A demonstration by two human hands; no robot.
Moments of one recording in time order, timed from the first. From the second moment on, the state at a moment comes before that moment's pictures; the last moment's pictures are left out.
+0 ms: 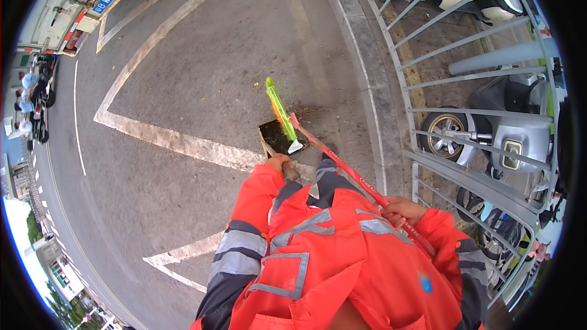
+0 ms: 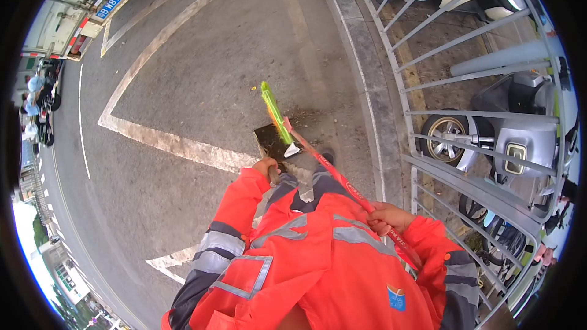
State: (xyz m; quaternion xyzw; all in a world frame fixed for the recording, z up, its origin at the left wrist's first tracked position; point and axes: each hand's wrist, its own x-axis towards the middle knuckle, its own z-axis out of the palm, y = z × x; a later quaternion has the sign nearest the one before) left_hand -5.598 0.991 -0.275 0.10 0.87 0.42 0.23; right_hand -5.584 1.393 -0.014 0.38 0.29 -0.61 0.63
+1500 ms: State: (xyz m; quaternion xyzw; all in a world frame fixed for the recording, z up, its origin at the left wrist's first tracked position) left_hand -5.431 0.982 -0.239 -0.02 0.90 0.37 0.24; right_hand -5.529 1.364 -0.073 0.29 0.50 -0.50 0.65
